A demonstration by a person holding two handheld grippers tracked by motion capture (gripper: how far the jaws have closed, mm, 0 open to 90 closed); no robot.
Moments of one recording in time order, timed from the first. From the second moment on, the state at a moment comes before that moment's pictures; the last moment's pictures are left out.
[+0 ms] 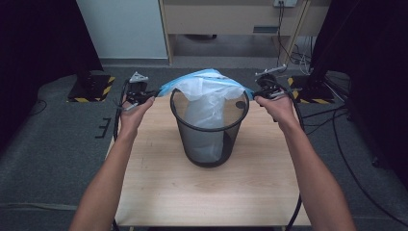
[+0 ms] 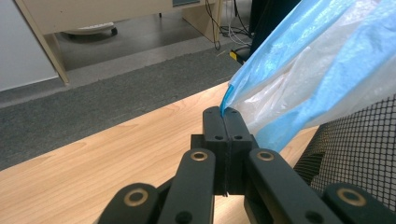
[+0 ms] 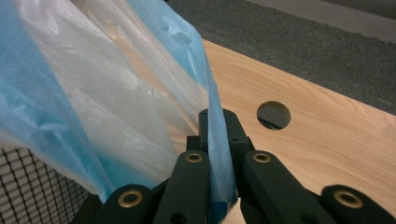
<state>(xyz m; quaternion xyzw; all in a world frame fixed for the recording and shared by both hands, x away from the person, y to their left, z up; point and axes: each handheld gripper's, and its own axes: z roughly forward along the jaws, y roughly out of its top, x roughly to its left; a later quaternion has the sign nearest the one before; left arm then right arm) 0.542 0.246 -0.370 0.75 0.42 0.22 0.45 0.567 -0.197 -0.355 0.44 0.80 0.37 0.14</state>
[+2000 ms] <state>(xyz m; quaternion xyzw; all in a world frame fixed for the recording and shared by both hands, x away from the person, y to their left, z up) 0.544 0.255 -0.401 0.76 0.44 0.17 0.45 0.564 -0.202 -0.365 0.46 0.80 0.38 0.10</state>
